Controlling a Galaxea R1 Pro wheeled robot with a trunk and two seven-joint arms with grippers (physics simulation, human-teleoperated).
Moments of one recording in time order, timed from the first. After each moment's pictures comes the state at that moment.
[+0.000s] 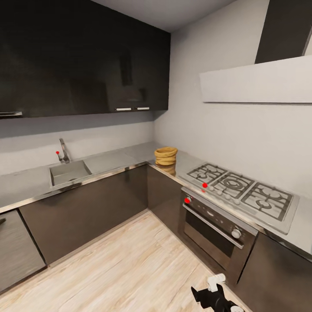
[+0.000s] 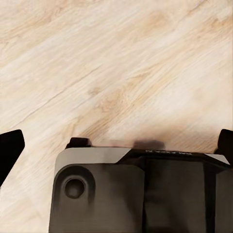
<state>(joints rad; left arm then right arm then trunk) -0.21 -0.06 0.09 -0.09 0.01 -0.14 0.00 -0.41 -0.03 -0.03 -0.28 0.12 -0.22 0.23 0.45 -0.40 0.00</state>
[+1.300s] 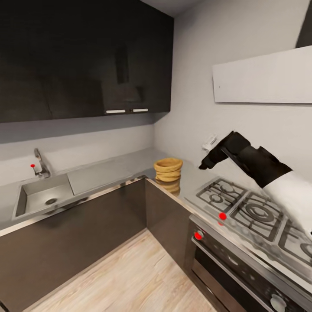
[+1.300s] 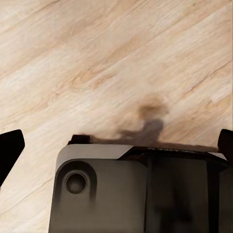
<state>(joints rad) -0.17 -0.07 0.10 -0.09 0.01 -0.20 0.00 -1.36 -0.35 0.76 -1.03 0.13 1.04 0.68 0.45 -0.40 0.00</state>
